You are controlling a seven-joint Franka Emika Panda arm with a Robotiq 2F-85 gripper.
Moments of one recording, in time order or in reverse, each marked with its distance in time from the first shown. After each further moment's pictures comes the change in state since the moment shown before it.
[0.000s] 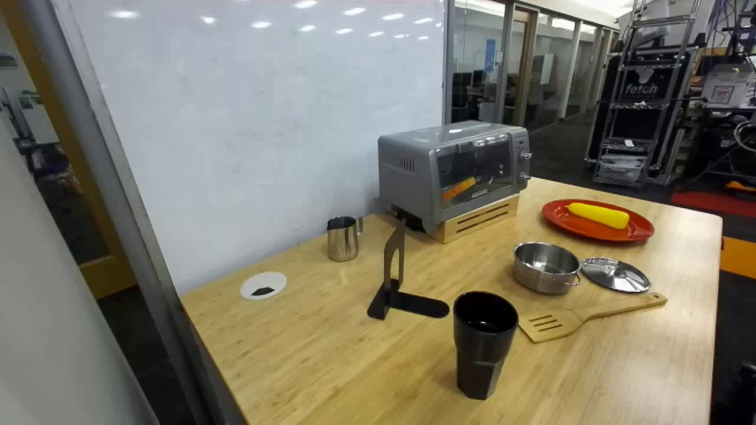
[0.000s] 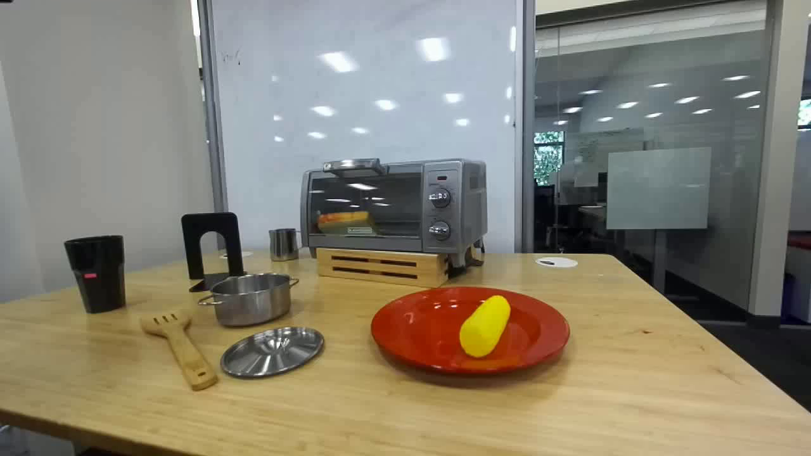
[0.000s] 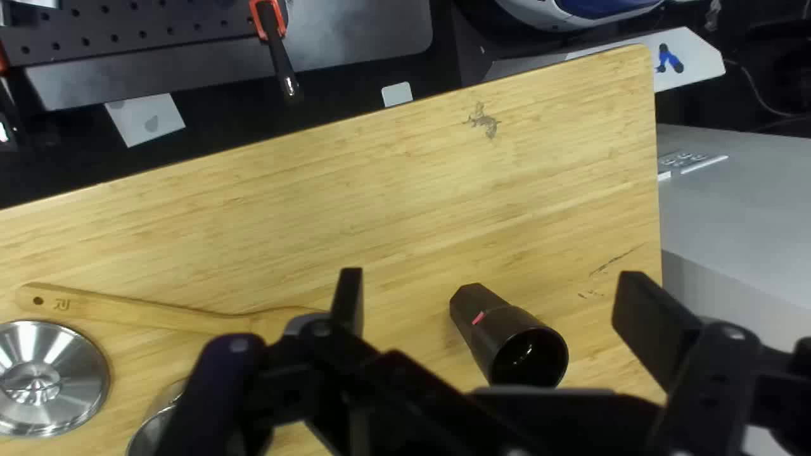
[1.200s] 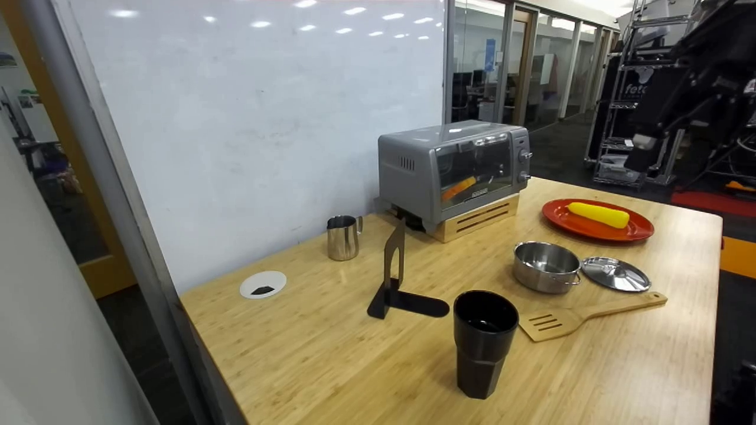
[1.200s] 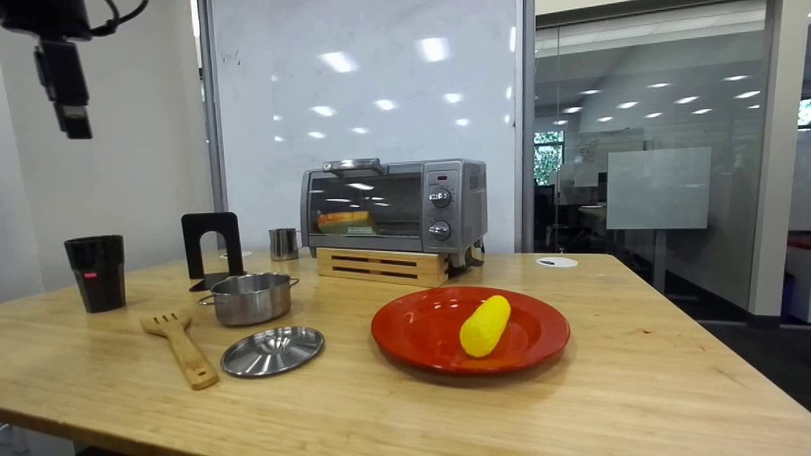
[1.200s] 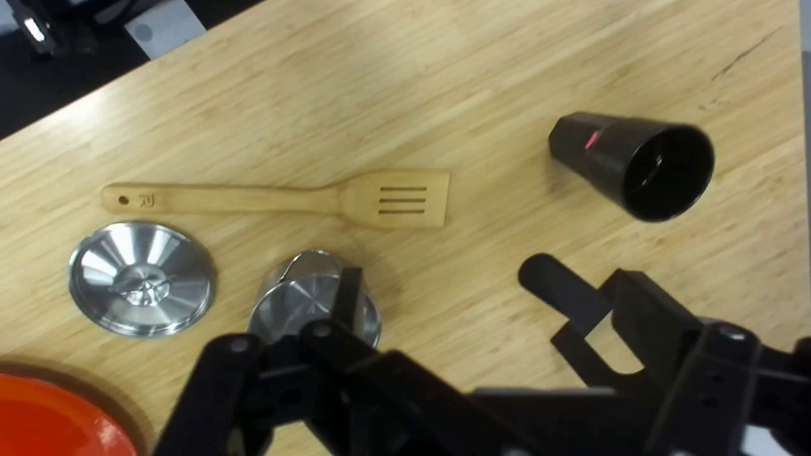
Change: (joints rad) arm -0.176 0.148 -0.017 -0.006 -0.107 0.263 0.032
